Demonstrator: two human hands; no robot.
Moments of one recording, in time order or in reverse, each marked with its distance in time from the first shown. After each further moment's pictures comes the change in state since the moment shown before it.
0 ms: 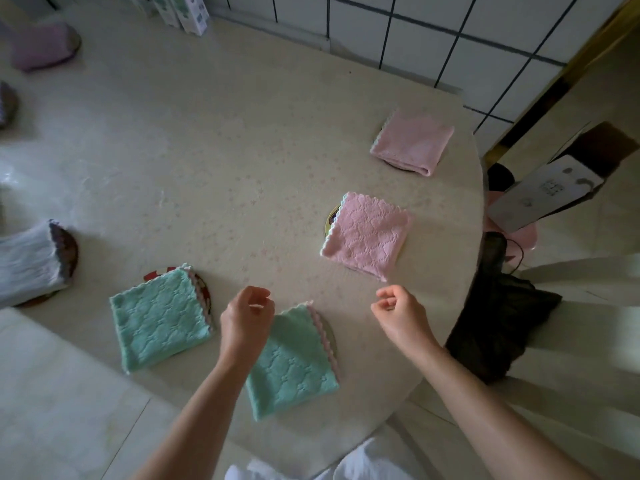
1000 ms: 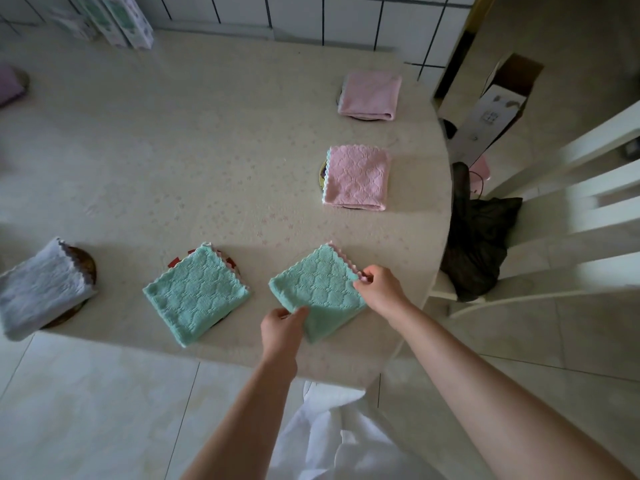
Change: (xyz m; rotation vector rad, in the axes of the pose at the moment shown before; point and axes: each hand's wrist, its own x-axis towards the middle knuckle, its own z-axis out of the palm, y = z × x) left_hand -0.062 -0.079 -0.028 -0.364 -0.329 -0.361; right_hand -0.102 -0.011 0.089 0.109 0.029 0.171
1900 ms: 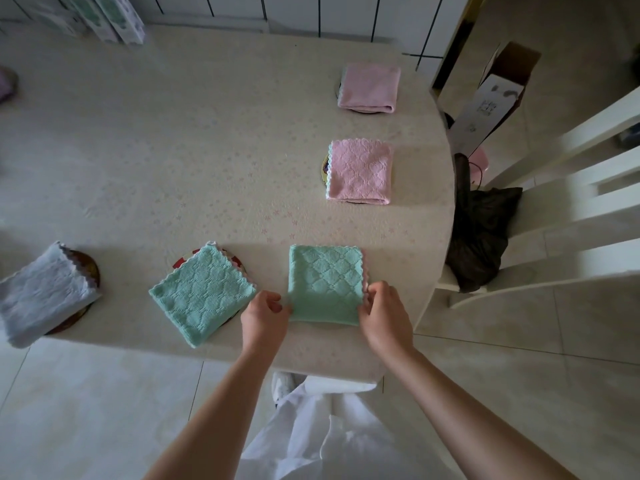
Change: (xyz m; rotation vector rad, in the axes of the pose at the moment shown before) left_hand 0.029 0.014 -0.043 0.610 0.057 0.388; right_hand -0.044 0.026 0.044 -0.176 0.285 -0.116
